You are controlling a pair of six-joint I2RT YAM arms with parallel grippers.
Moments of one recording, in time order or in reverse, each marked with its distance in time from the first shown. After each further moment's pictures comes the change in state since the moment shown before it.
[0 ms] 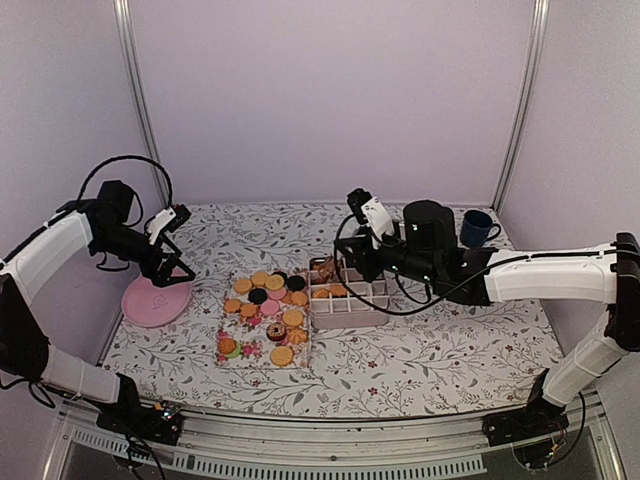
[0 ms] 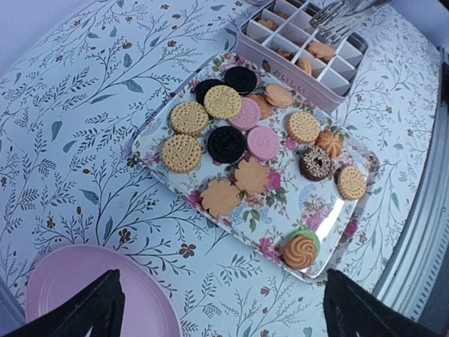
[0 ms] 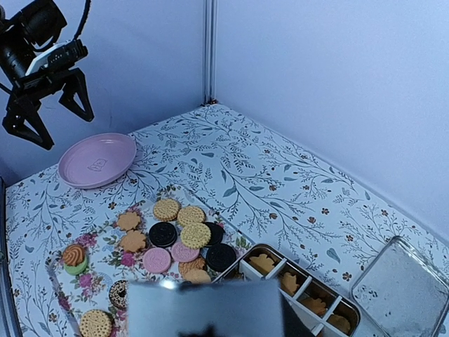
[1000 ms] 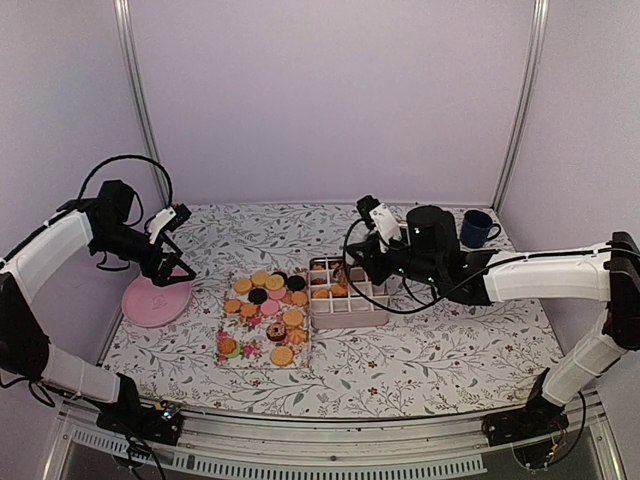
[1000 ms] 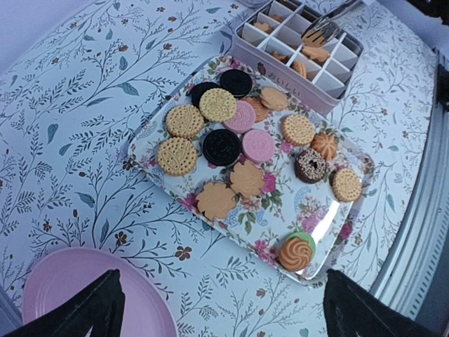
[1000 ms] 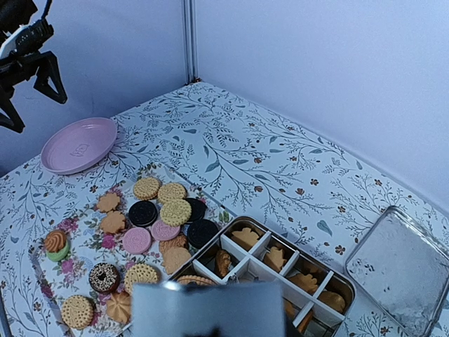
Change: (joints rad) left arm 0.001 0.006 0.006 -0.008 0.017 0.000; right arm -0.058 0.011 -0.049 -0.013 -0.014 0.033
